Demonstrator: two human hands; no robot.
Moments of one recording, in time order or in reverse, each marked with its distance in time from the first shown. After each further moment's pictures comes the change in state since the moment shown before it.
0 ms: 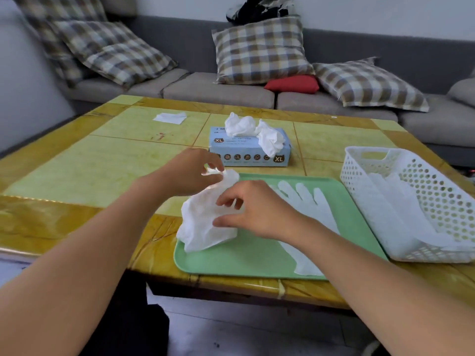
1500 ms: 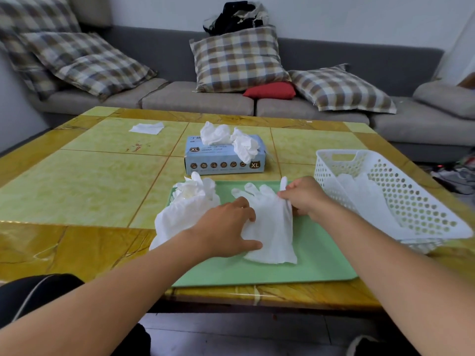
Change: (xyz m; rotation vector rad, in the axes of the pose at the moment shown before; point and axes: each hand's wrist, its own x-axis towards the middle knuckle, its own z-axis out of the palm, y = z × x) left_hand -0.014 0.076 0.096 0.231 -0.206 0.199; right_hand -0.007 0.124 -0.059 0.404 0.444 0.749
